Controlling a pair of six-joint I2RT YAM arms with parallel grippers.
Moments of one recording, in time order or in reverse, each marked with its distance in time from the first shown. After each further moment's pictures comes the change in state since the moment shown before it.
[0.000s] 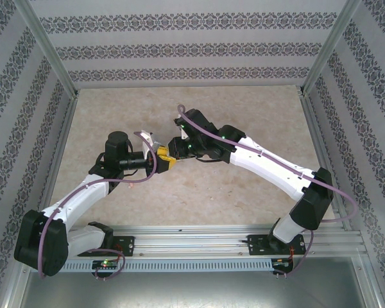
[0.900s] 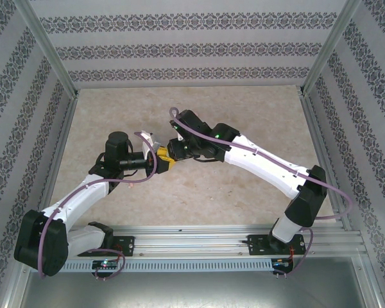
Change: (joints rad) left arm 0.000 0.000 0.000 -0.015 -0.007 0.008; right arm 0.042 0.052 0.088 -0.104 0.077 -0.058
